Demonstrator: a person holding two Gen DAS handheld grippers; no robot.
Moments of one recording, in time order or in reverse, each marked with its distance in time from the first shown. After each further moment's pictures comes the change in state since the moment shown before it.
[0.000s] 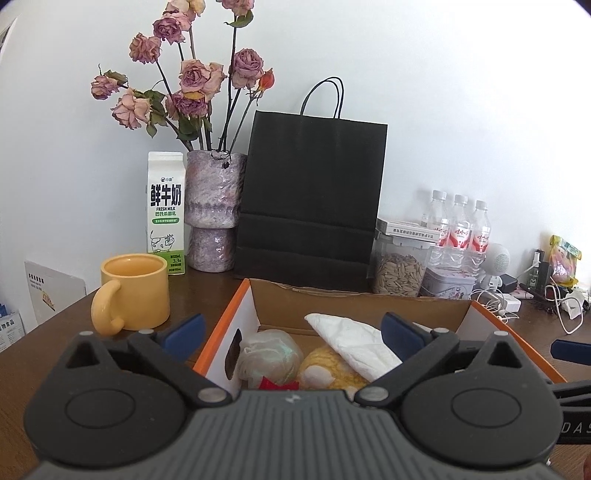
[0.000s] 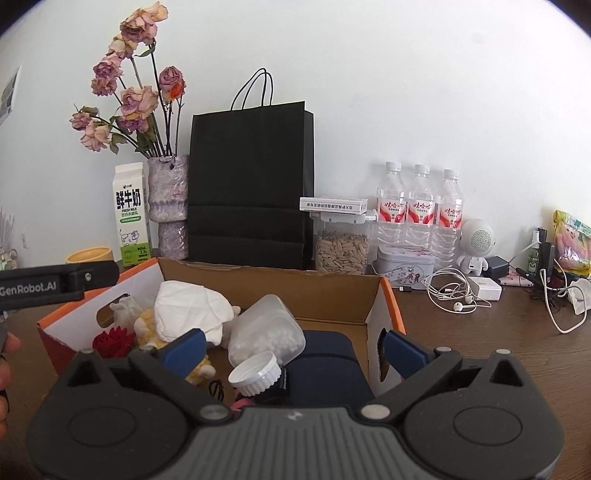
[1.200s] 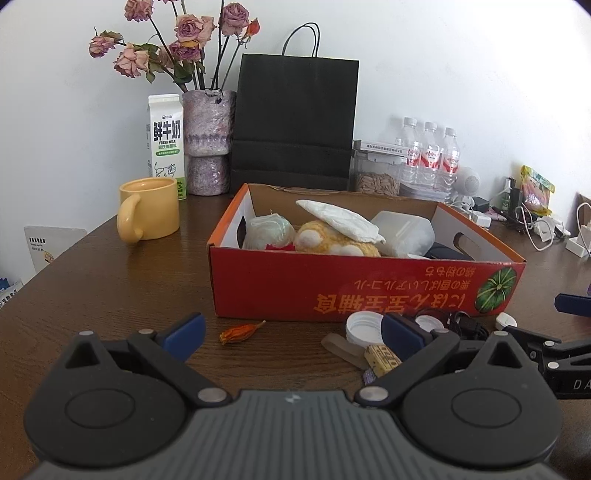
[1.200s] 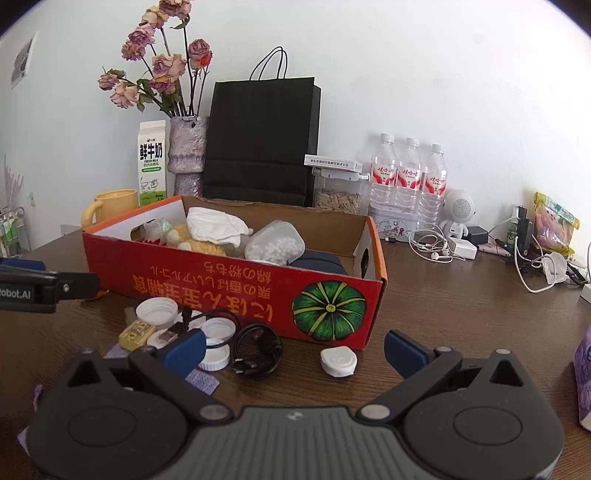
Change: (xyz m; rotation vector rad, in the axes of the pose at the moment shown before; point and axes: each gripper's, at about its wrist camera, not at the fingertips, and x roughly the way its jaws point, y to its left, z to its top) left arm -0.075 0.010 -0.054 0.067 0.214 -0.054; right arm -0.082 0.005 -0.061 -0.063 0.101 -0.011
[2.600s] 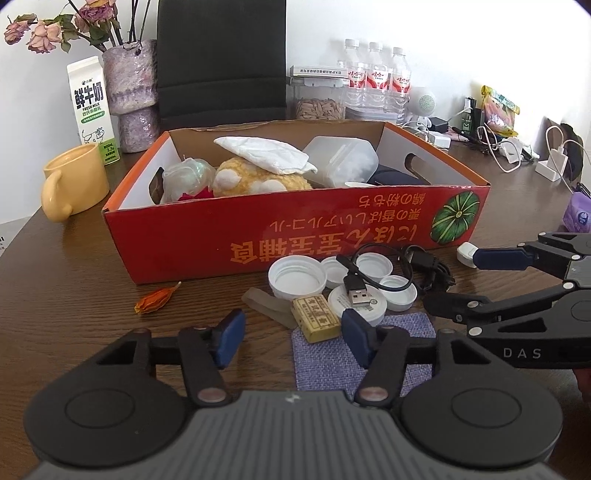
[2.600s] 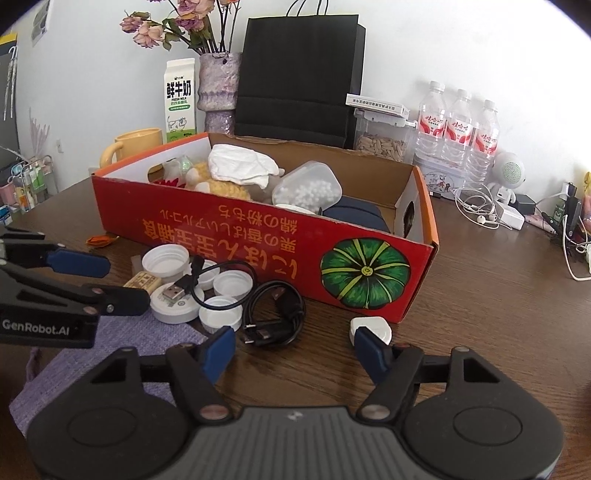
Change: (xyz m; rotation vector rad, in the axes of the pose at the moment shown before) left arm 0.034 -0.044 -0.001 0.131 0.221 -0.111; right arm 0.043 -0.001 0.006 -0.074 0.205 0.120
